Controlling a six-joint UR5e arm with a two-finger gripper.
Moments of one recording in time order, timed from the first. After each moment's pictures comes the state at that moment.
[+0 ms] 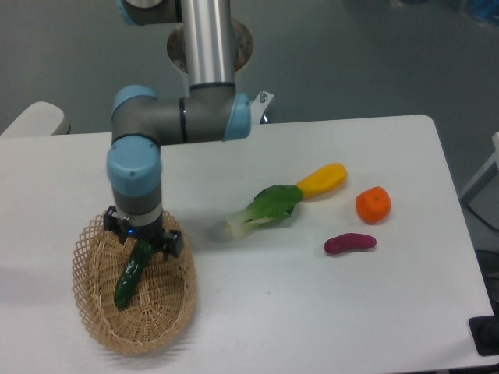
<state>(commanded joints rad) 2.04 -2.04 -1.73 -0.89 1.49 0.42</state>
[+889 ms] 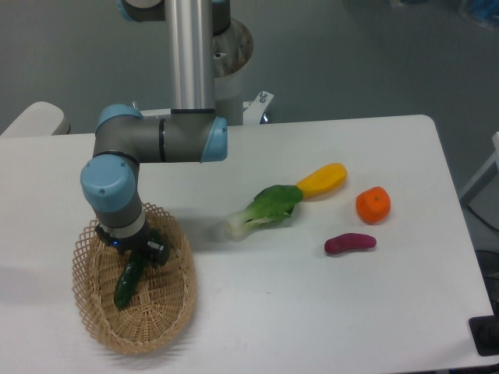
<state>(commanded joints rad) 2.02 -2.06 -1.73 -0.85 1.55 0.43</state>
